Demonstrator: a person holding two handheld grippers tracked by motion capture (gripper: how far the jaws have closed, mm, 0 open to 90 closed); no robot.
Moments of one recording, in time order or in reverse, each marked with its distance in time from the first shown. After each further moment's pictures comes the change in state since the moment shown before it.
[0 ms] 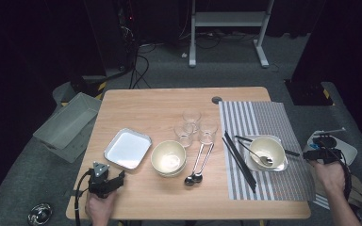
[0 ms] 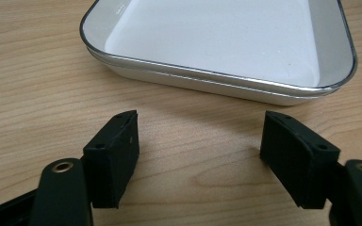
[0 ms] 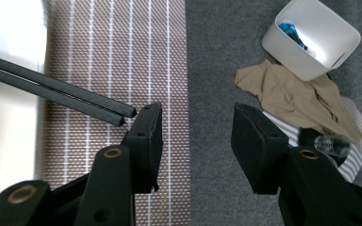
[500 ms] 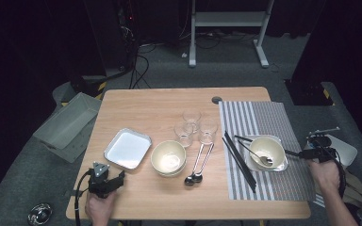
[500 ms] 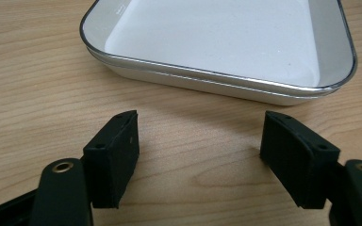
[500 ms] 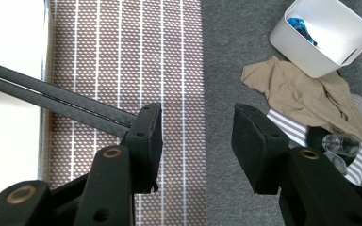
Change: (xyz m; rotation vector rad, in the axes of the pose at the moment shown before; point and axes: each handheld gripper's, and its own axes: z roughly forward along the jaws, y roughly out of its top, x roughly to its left) left arm 0.000 0.000 0.000 0.000 0.000 0.000; right arm 0.008 0.006 0.011 0.015 0.016 -0.005
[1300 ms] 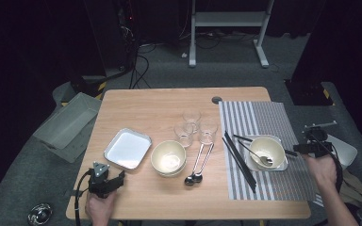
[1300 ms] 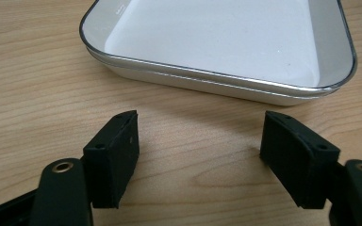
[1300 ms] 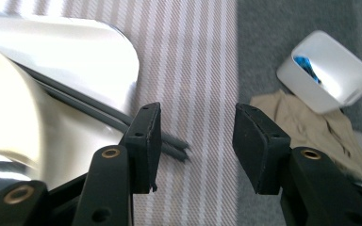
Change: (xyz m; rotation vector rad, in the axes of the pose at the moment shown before) left arm 0.000 0.000 0.000 0.001 -0.001 -0.002; right arm 0.027 0.015 -0.031 -0.107 0.037 -0.076
